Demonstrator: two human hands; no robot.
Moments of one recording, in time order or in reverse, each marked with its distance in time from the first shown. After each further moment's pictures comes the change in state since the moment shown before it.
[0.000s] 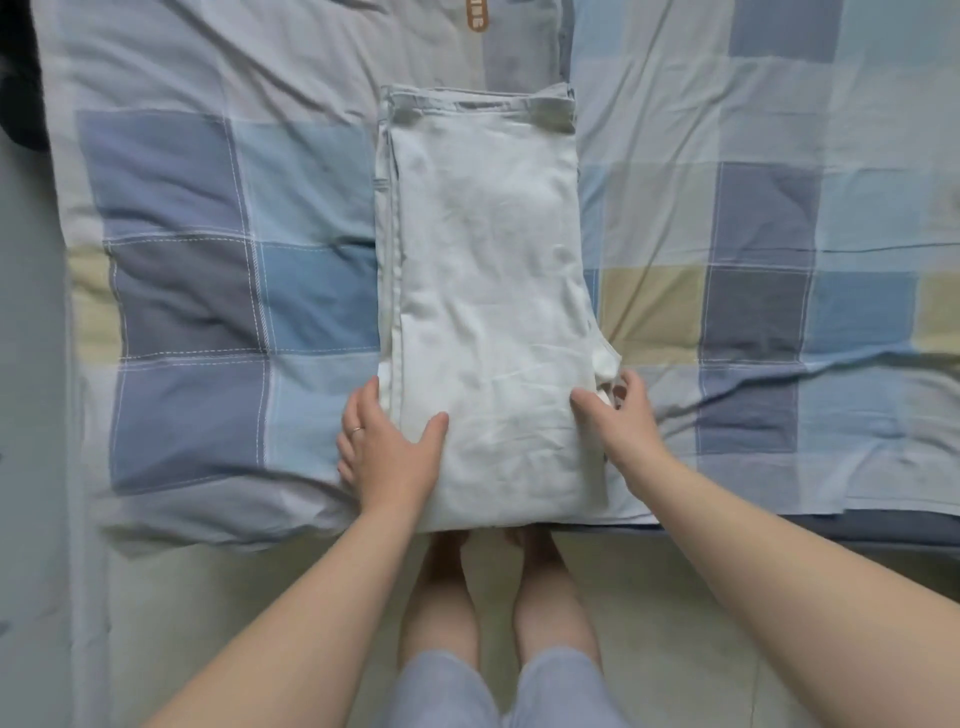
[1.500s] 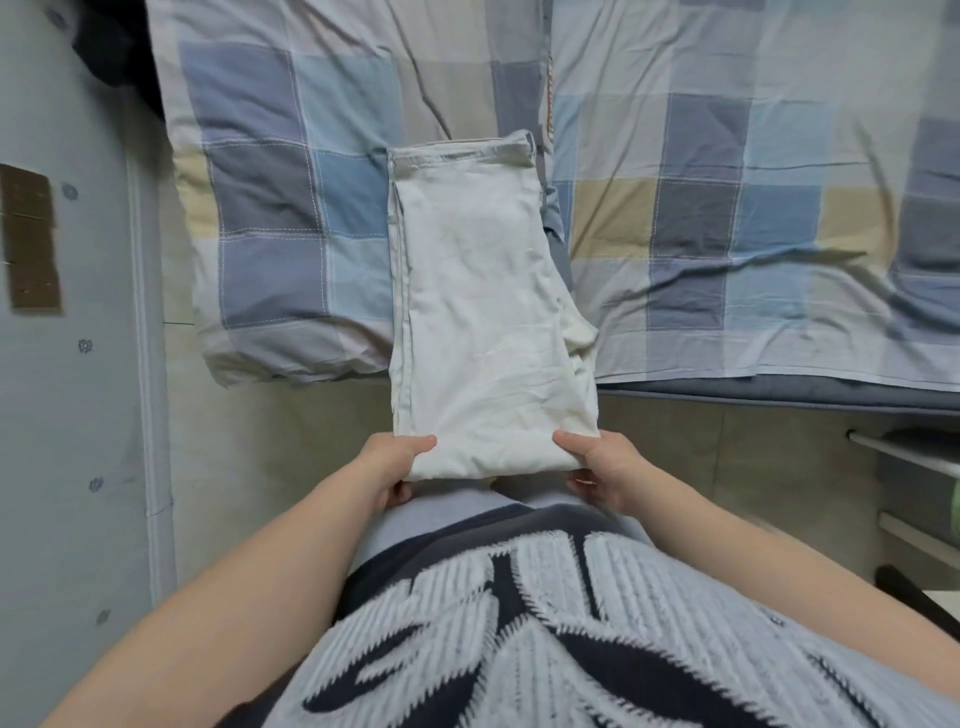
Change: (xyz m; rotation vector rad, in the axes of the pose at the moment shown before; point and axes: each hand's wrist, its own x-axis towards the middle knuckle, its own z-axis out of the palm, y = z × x) left_hand -0.161 -0.121 -0.089 -0.307 -0.634 -0.621; right_hand -0.229 0.114 -0.038 0.267 -0.250 0.484
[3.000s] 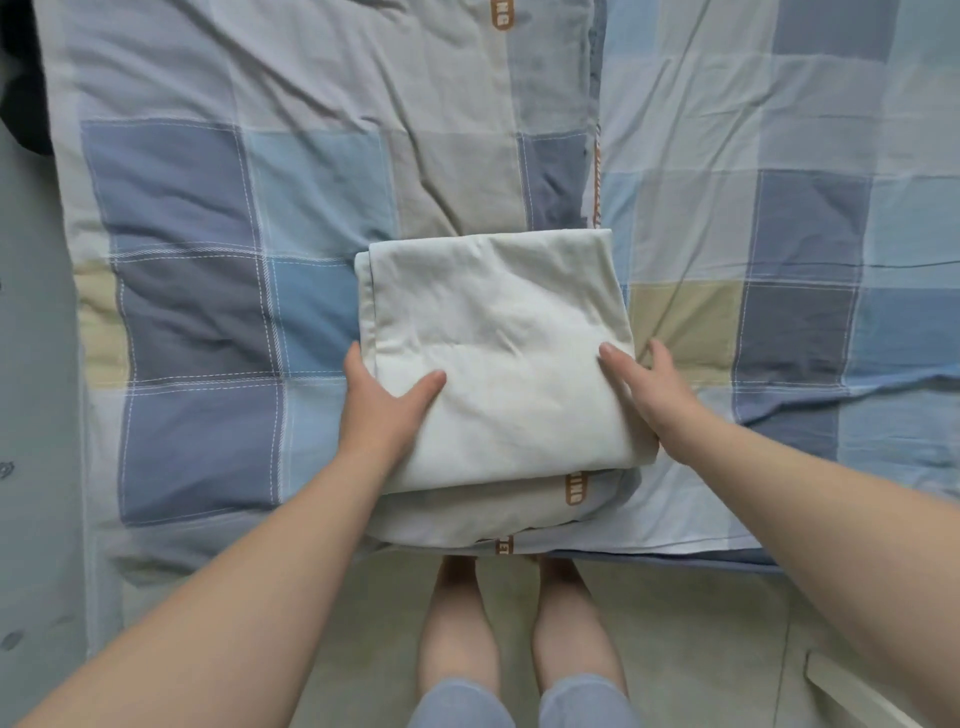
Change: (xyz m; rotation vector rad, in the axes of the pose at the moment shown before) left_hand 0.140 0.255 0.003 0.086 0.391 0.682; right_hand 0.178 -0.267 0.032 -0.292 0.145 -0.447
